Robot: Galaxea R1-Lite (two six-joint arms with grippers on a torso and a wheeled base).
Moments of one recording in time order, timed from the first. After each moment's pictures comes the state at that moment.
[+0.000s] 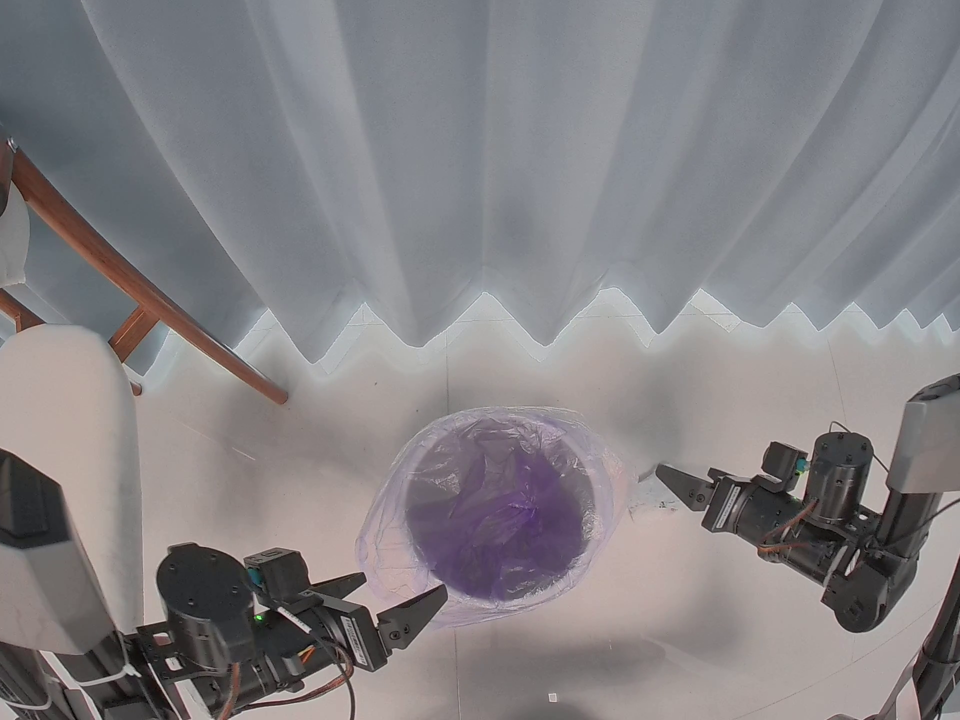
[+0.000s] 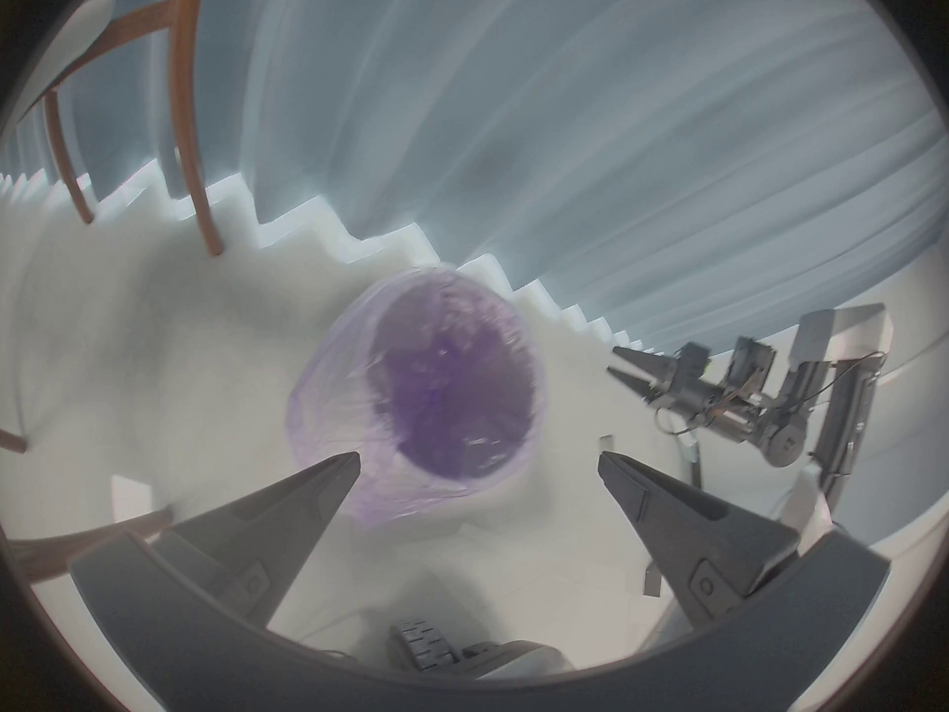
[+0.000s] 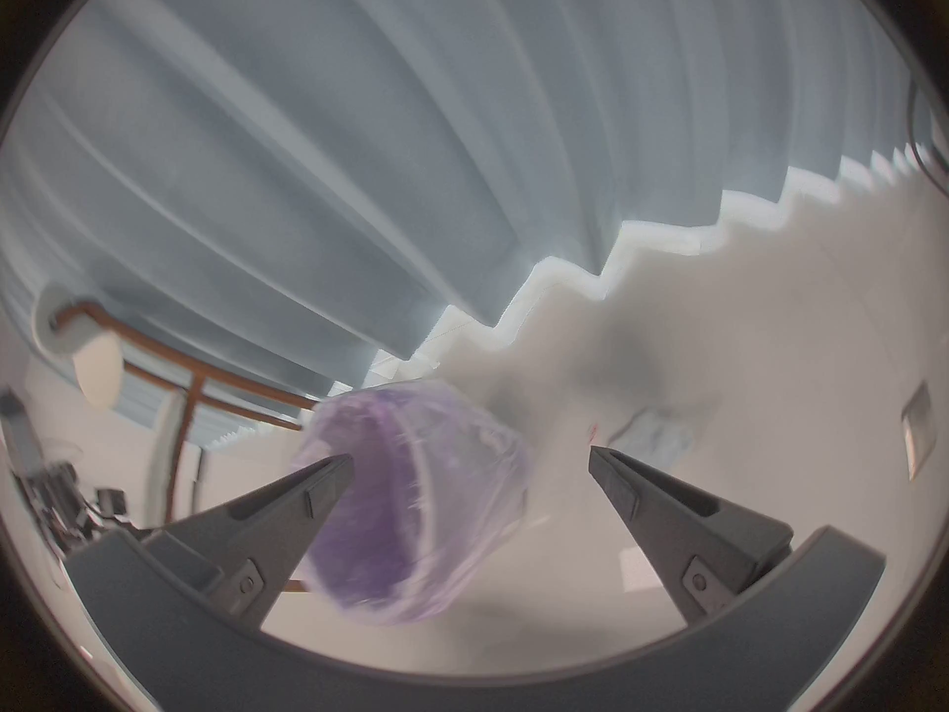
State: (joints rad) left arm -0.75 1.90 -0.03 -1.47 0.08 -0.57; right arm 0.19 2.07 -0.23 -1.52 0.12 0.45
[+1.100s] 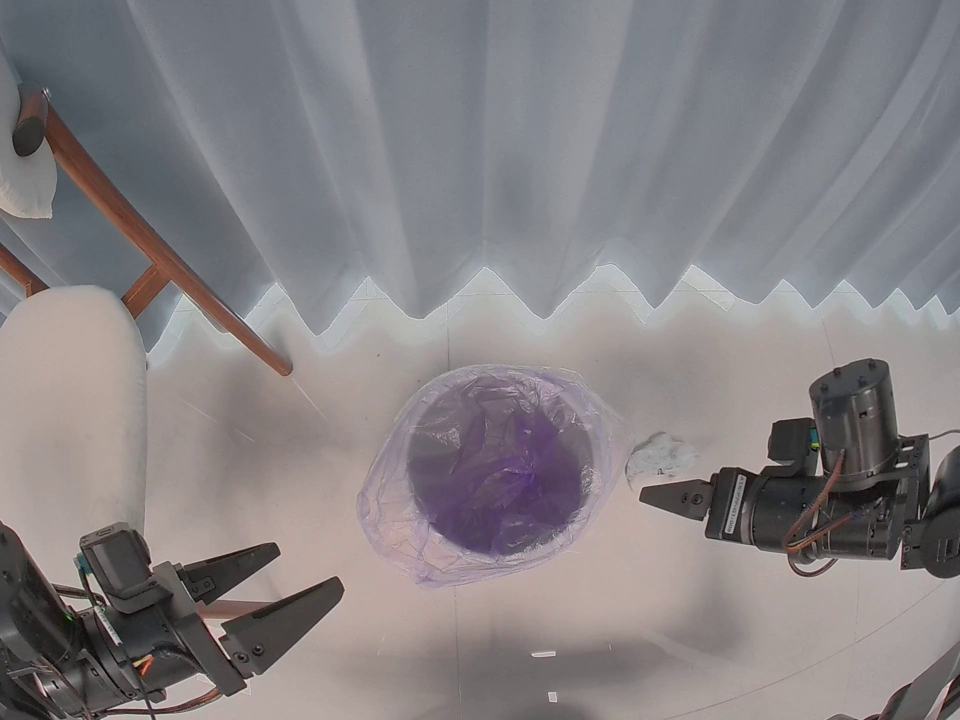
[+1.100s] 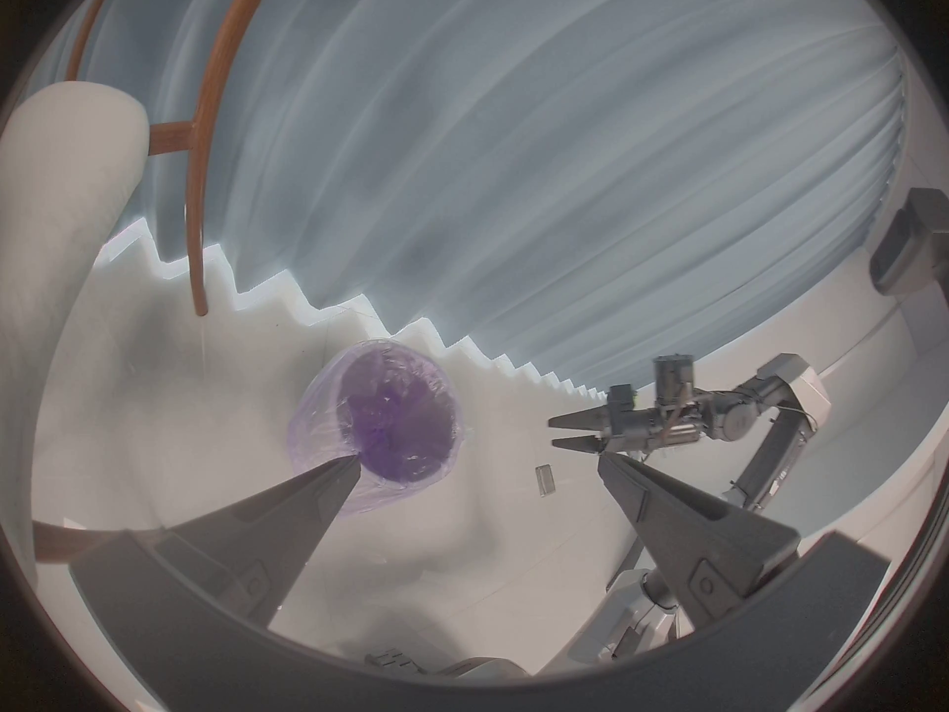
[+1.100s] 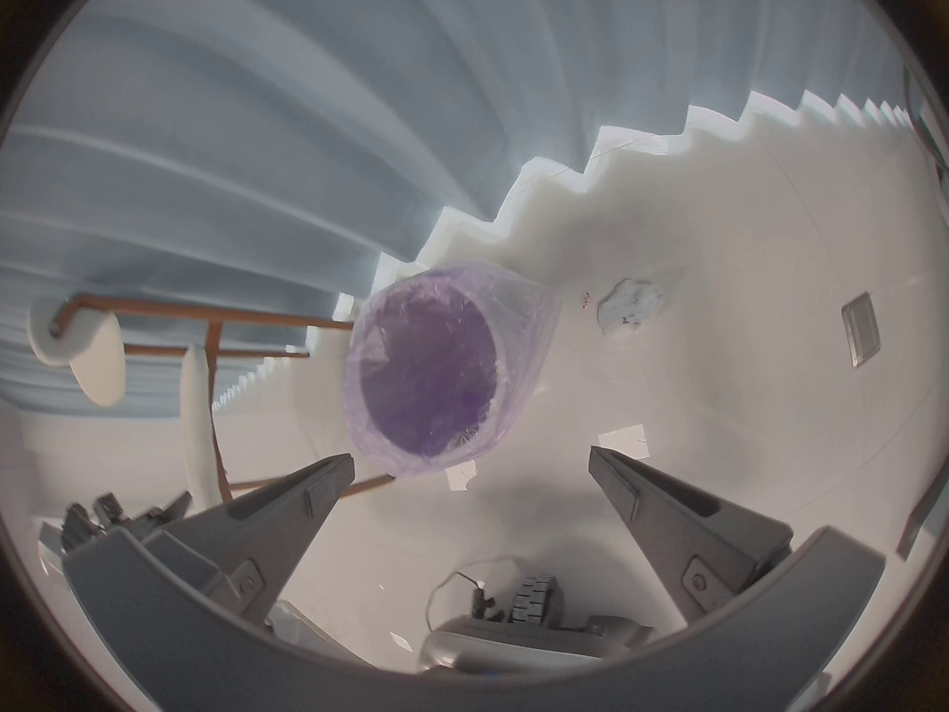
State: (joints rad) left arm -0.74 1.21 -0.02 -1.07 -0.01 -0.52; right arm 0.46 1.53 -0.61 -0.27 -0.03 0.69
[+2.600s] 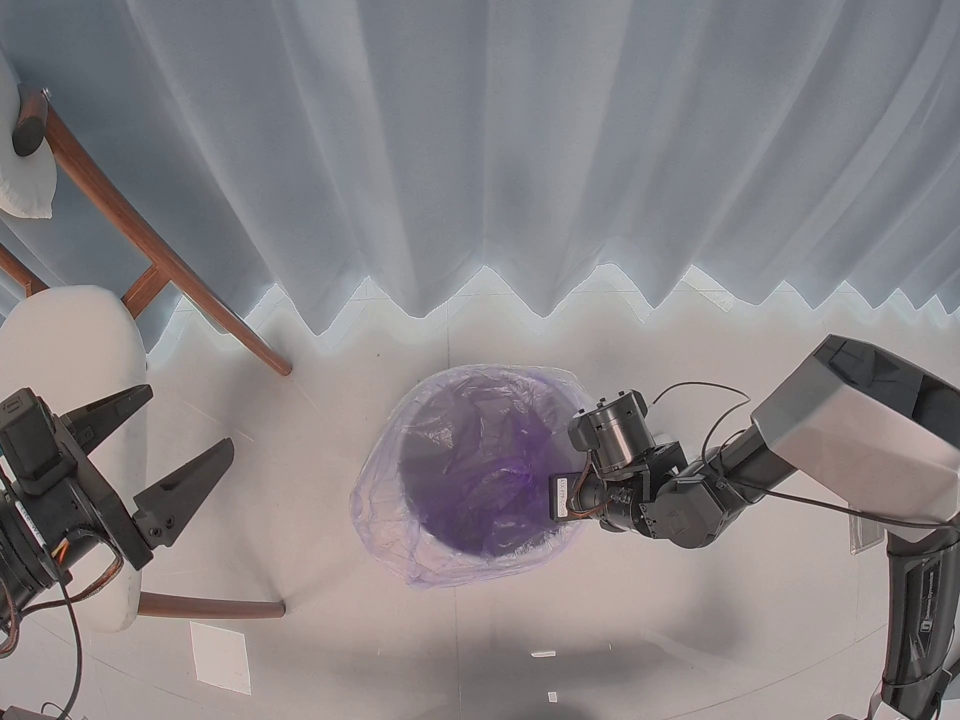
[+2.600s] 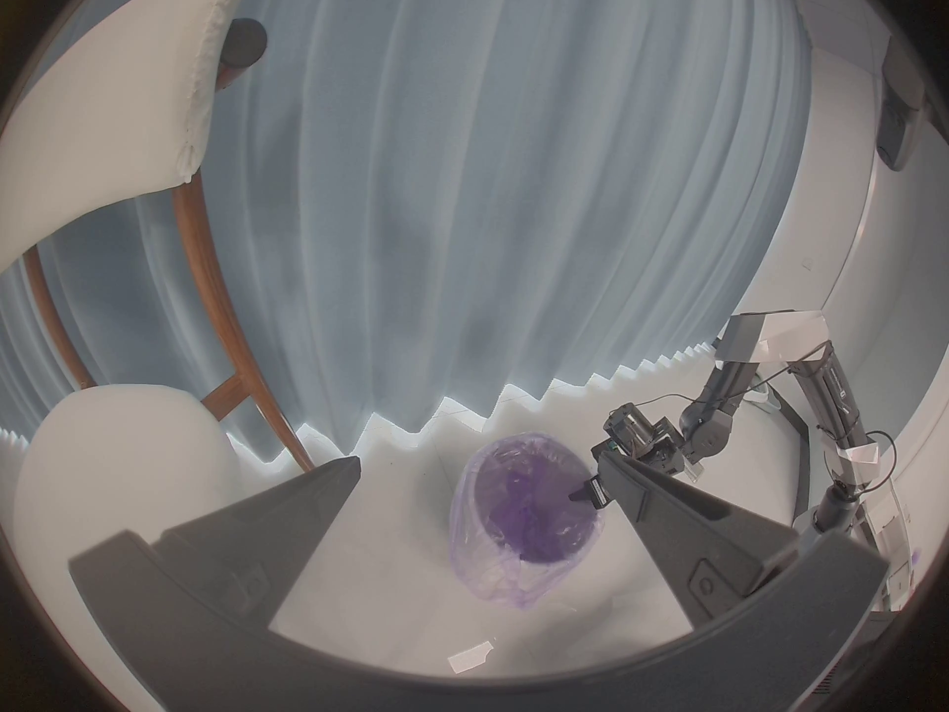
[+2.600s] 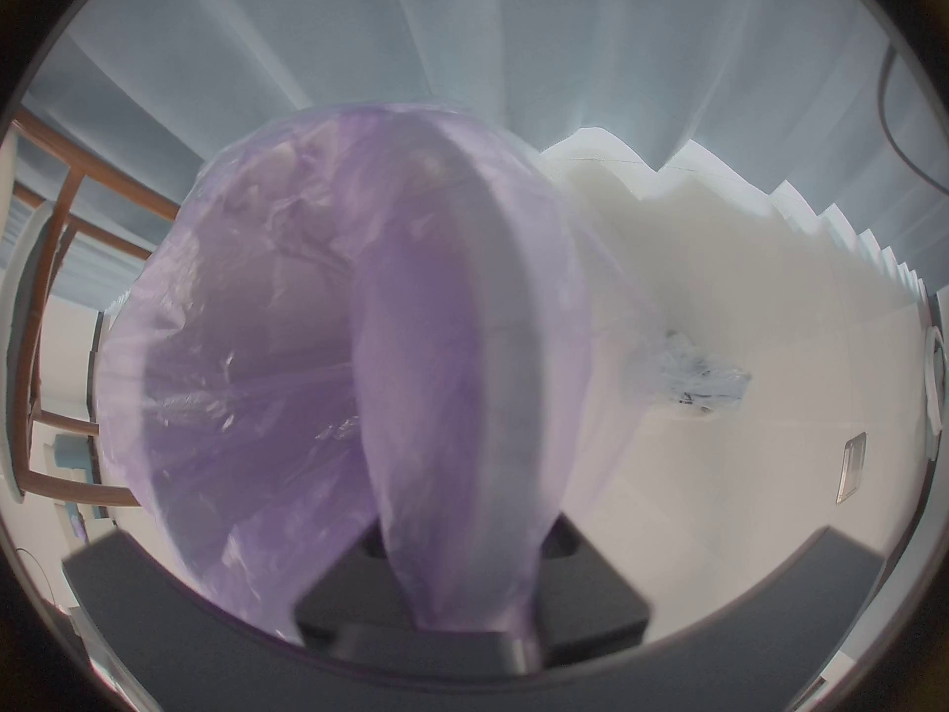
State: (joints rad) left arm -0.39 1.01 -0.35 -0.61 -0.07 0.04; right arm 0.47 2.30 -1.16 -0.37 -0.25 0.36
